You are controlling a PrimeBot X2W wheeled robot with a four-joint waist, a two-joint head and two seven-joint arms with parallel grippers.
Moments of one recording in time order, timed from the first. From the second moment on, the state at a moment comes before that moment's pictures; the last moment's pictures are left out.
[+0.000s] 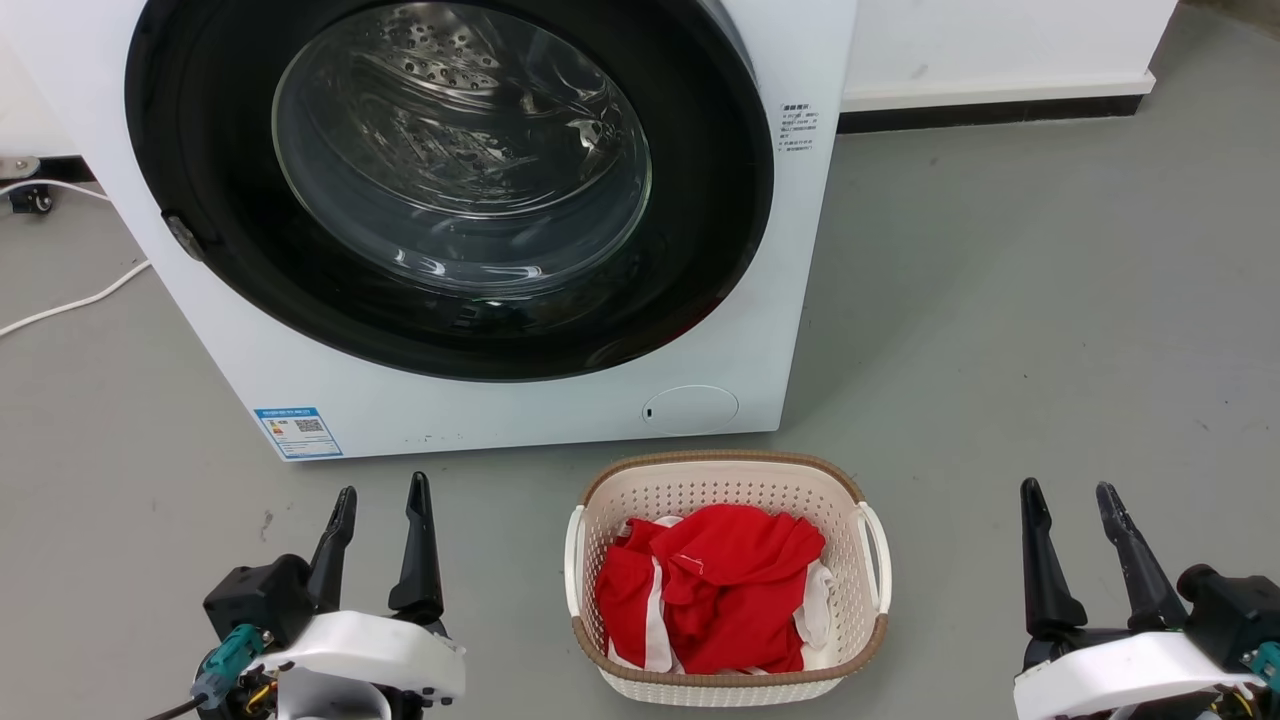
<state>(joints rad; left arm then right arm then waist) -0.04 0.05 -0.02 0.16 -0.36 -0.04 -0.18 0.05 -0.05 -0.04 0.06 0.25 0.13 -0.18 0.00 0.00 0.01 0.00</state>
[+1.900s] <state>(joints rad) -0.02 0.05 -0.04 0.18 -0.06 -0.02 -0.26 0.09 -0.05 -0.05 0.03 -0.06 0.13 -0.26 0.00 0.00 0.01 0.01</state>
